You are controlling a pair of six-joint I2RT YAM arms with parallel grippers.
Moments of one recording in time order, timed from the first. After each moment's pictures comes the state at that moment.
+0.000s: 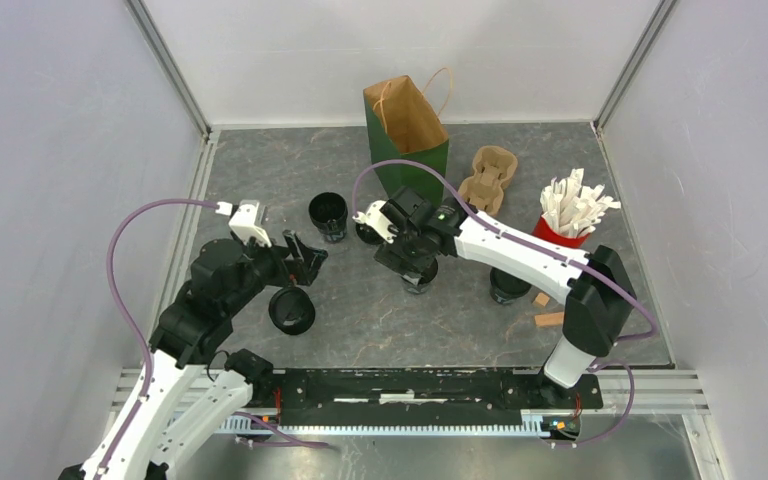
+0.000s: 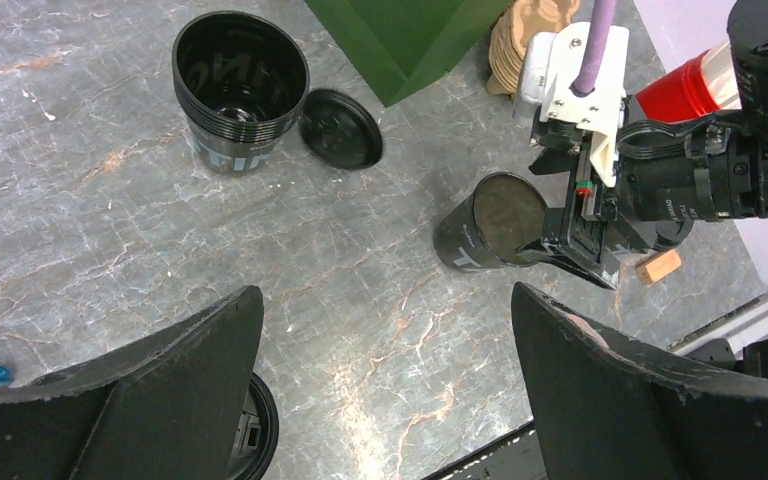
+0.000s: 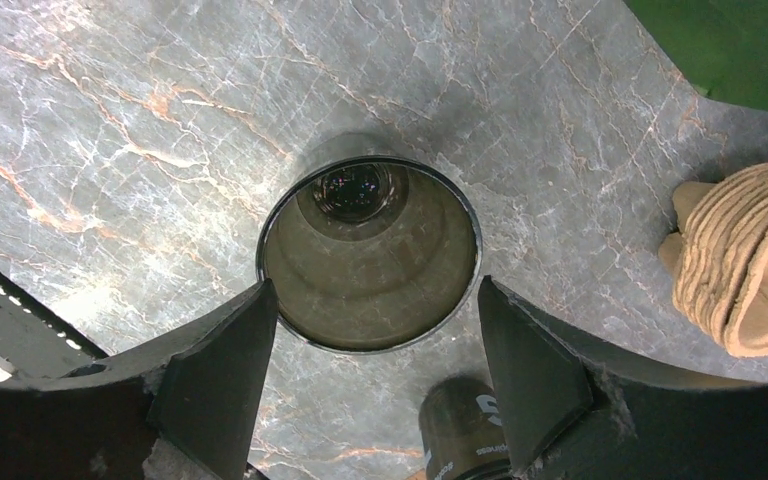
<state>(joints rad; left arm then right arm) -0.47 0.55 0.83 -0.62 0.00 -0.42 0.89 1.69 1.42 -0.86 0.10 -0.20</state>
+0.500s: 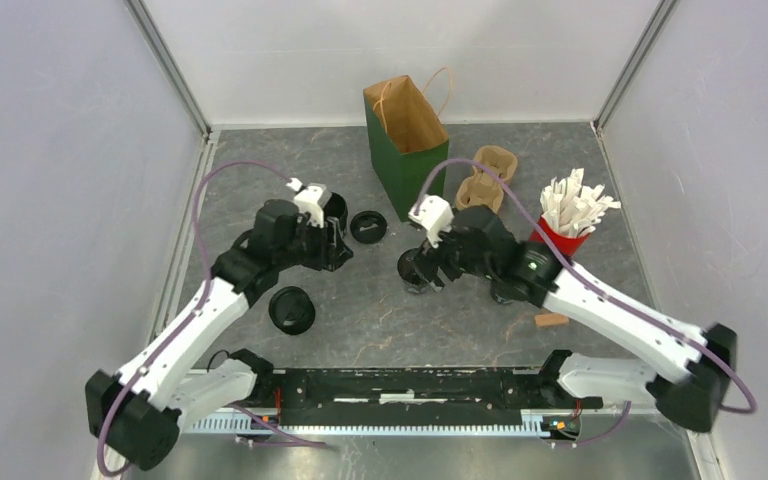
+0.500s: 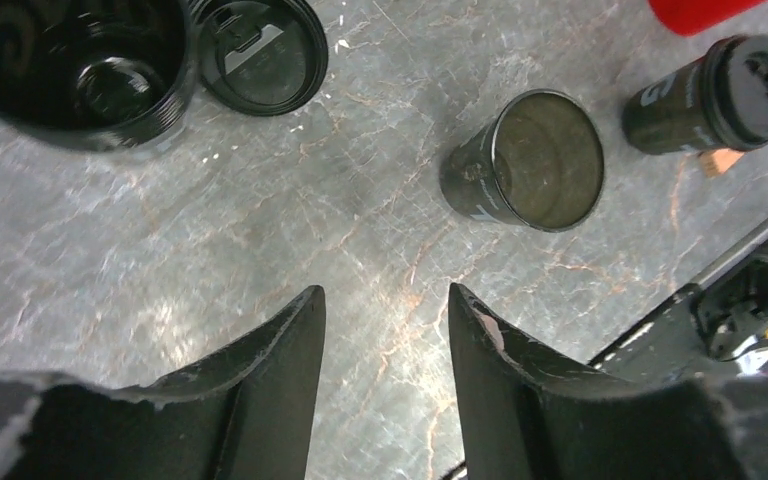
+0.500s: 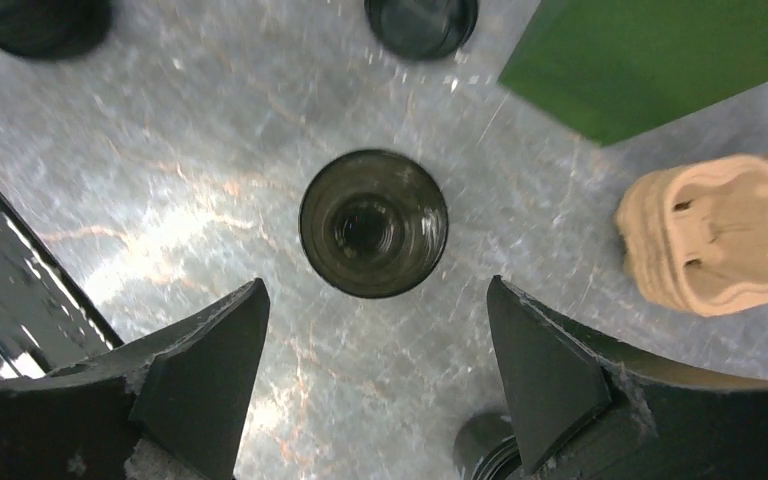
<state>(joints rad) -0.48 0.93 0.82 -0.48 0.20 -0.30 0.89 1.19 1.06 -0.56 0.07 -0.11</state>
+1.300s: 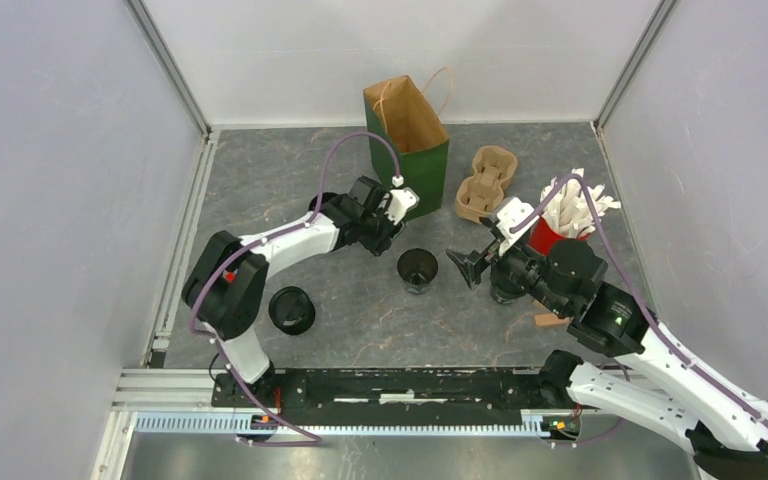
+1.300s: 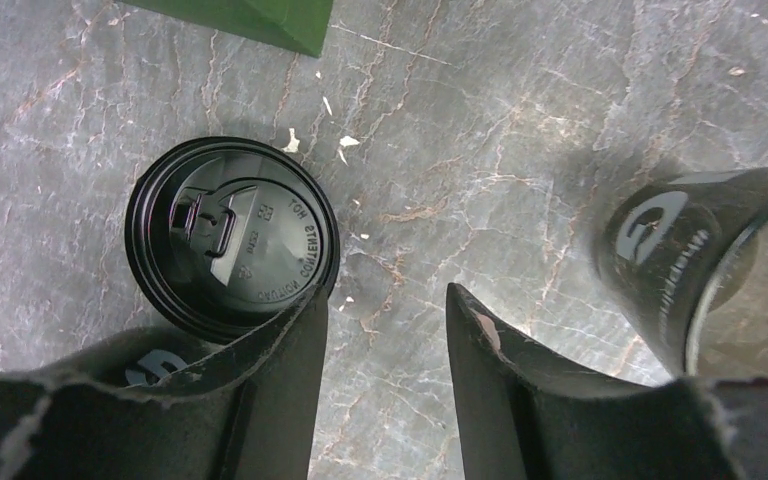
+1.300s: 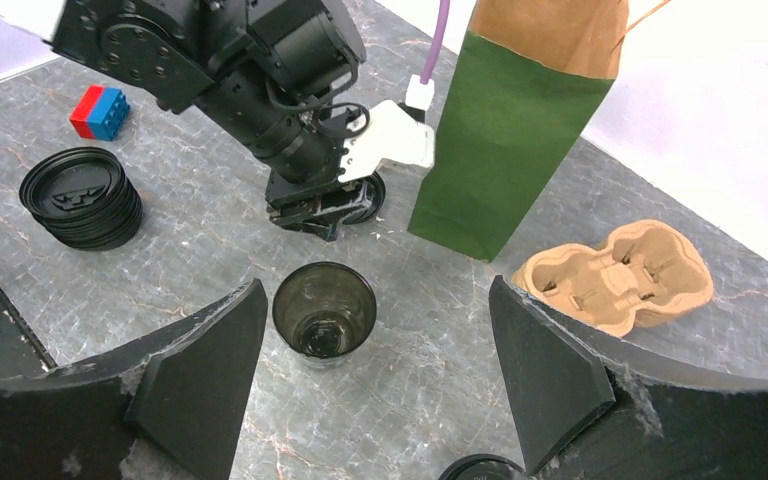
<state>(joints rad) -0.65 1.72 1.13 -0.29 0.09 0.25 0.89 0.68 0.88 -0.33 0.16 -0.11</state>
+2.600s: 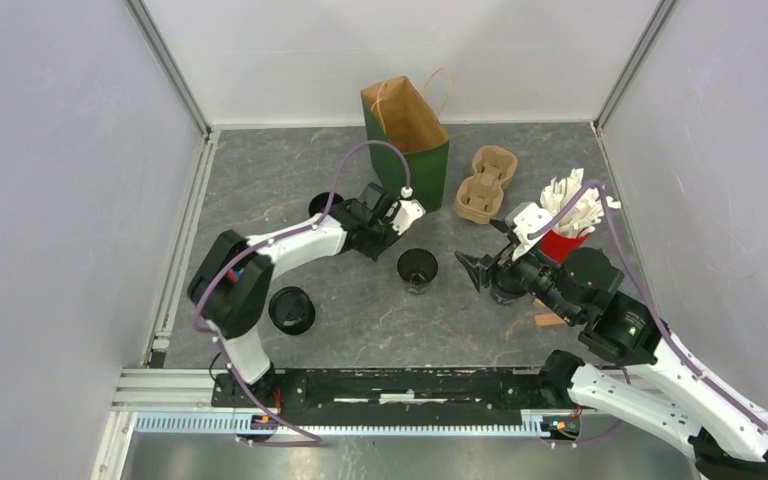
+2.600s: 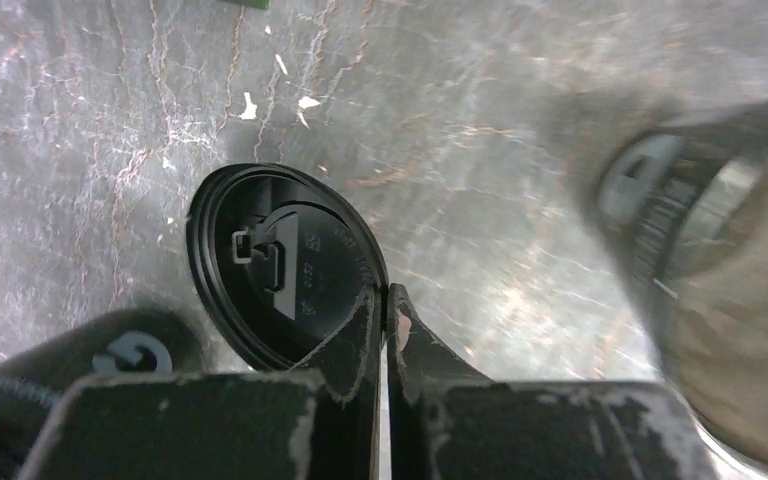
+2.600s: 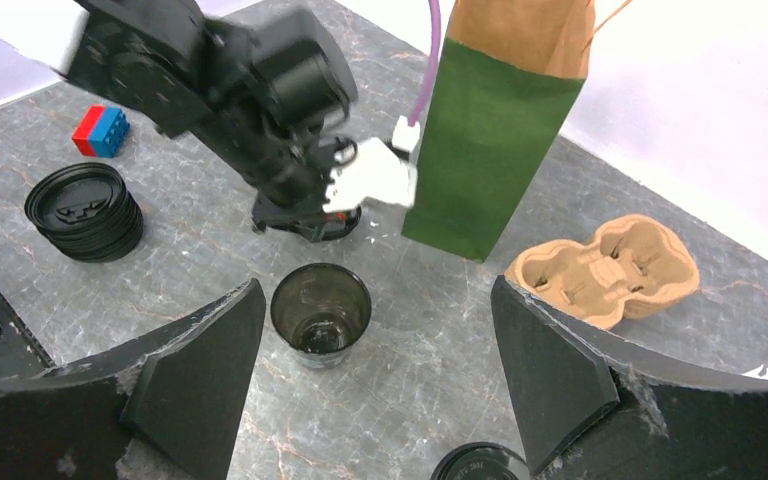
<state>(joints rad) -0.68 1.80 1.17 -0.37 0.01 0.33 0.89 0.62 0.88 -0.35 0.18 -0.10</state>
